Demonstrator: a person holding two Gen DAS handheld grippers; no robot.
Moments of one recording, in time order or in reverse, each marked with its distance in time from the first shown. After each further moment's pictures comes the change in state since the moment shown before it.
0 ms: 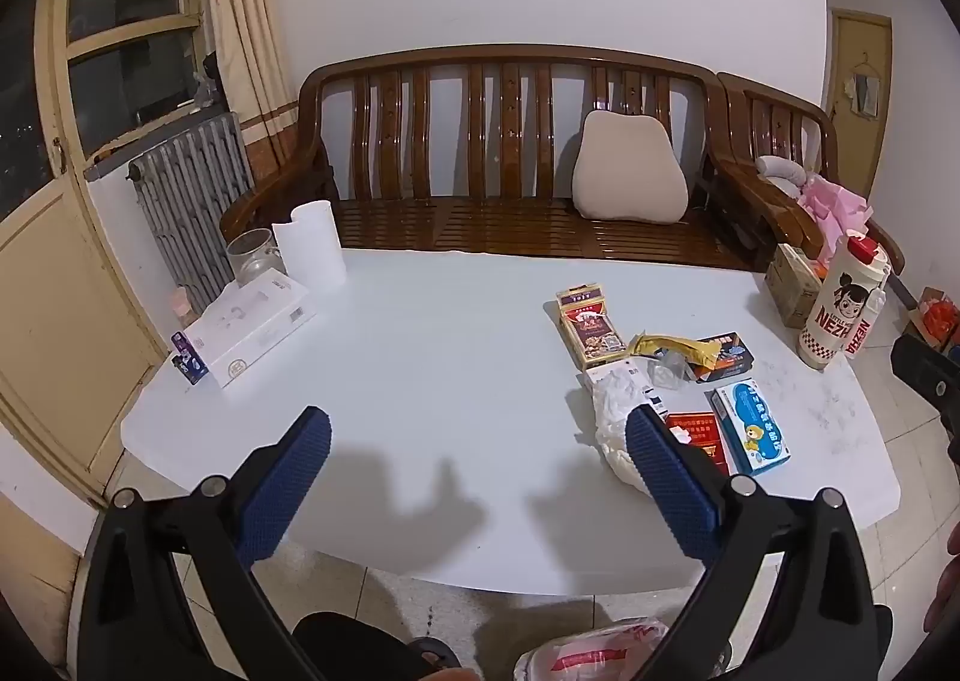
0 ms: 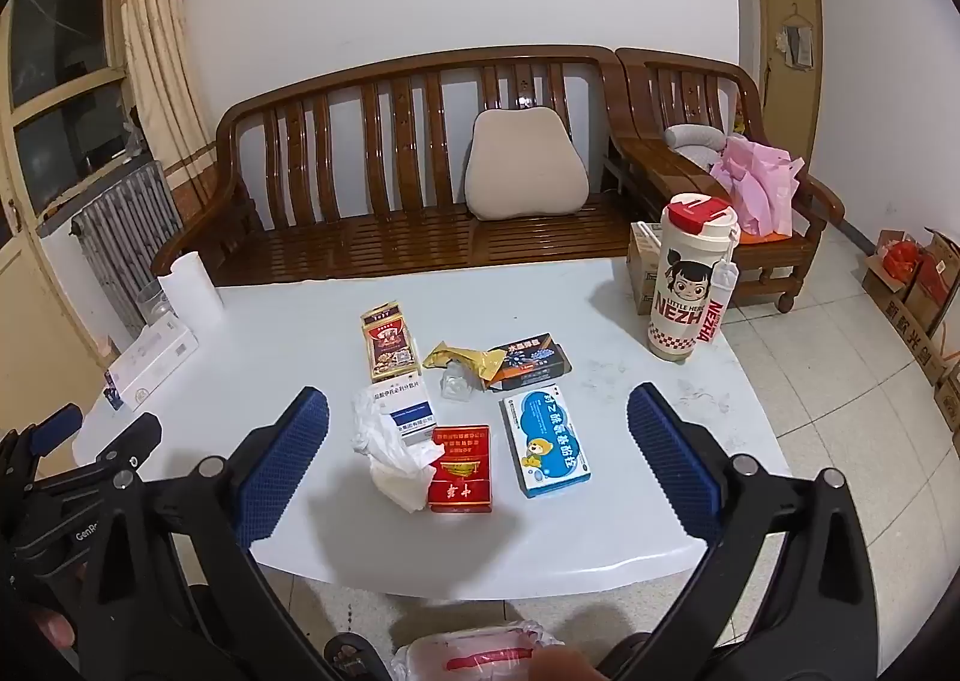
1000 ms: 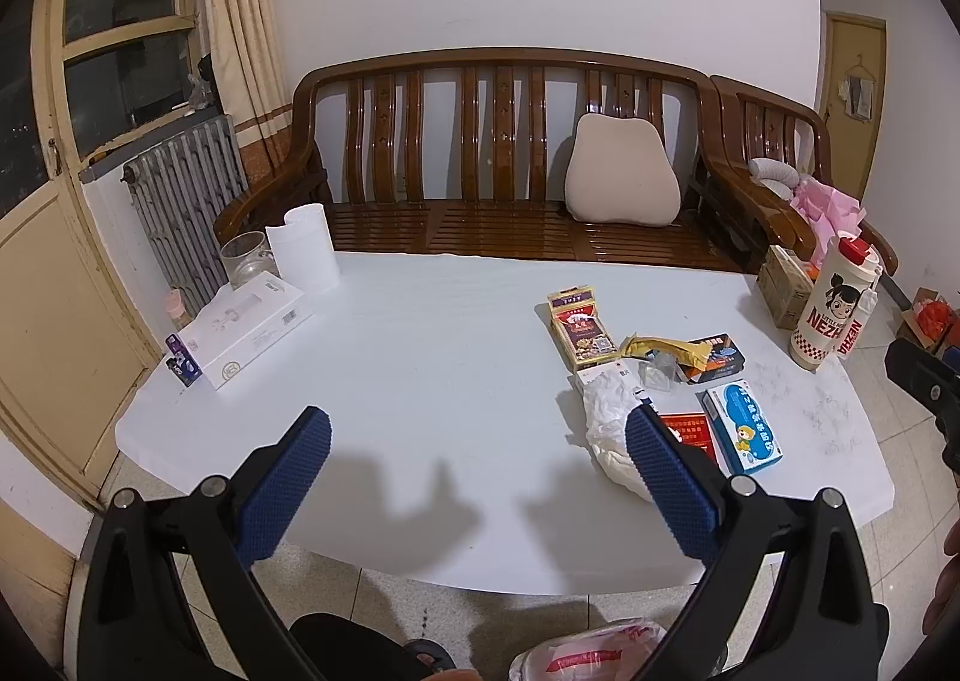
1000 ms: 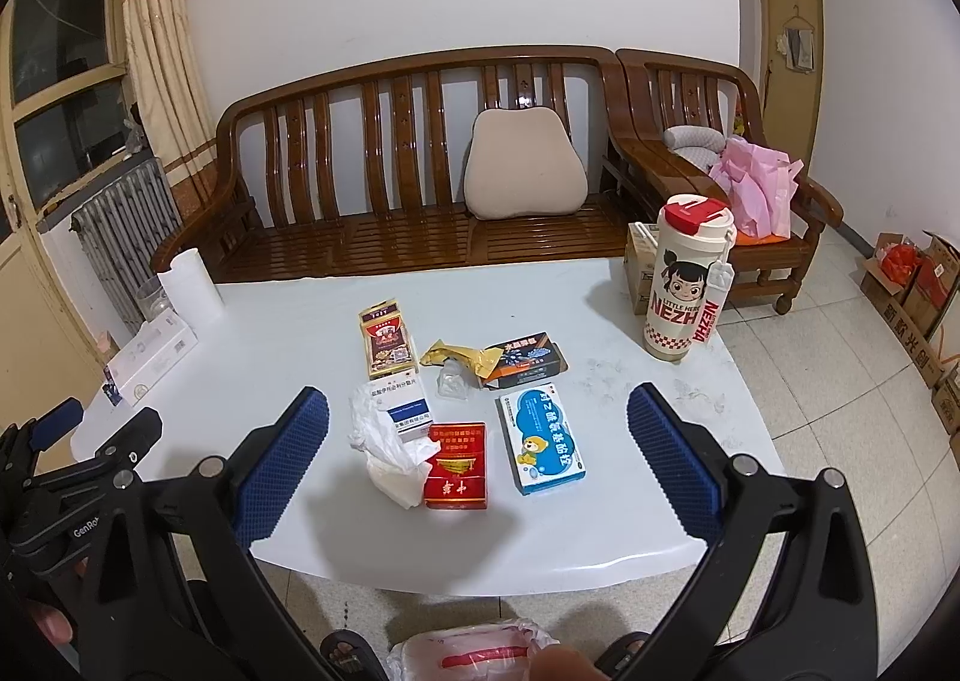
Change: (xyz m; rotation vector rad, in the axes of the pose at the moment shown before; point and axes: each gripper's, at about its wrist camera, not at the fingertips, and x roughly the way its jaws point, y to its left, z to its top) left arm -0.005 0.000 0.002 -0.005 -0.007 -0.018; right arm -0.001 -0.001 -0.002 -0.006 0.006 0.003
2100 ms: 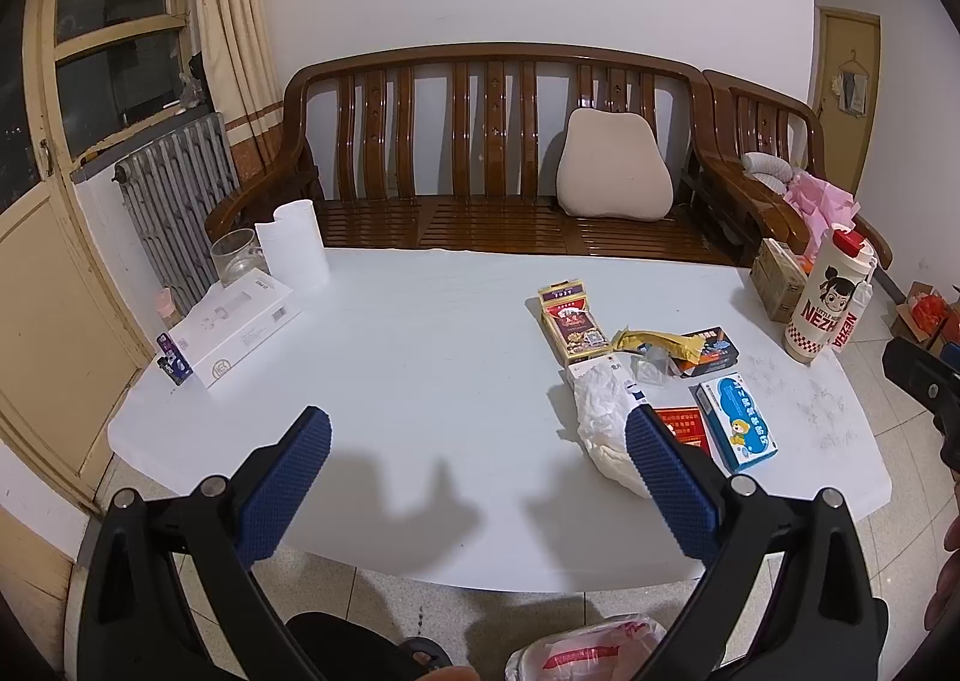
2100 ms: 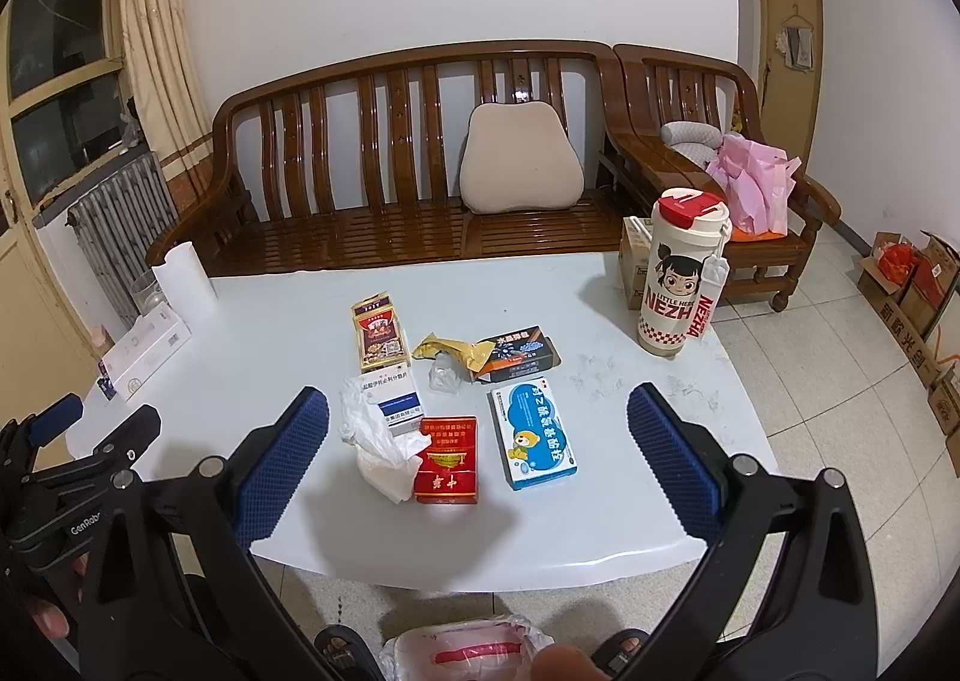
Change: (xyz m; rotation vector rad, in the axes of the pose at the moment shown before) left arm 0.007 -0.006 -0.005 0.015 0.007 -0.015; right arm 0.003 -0.007 -0.004 -0.007 0.016 -0.011
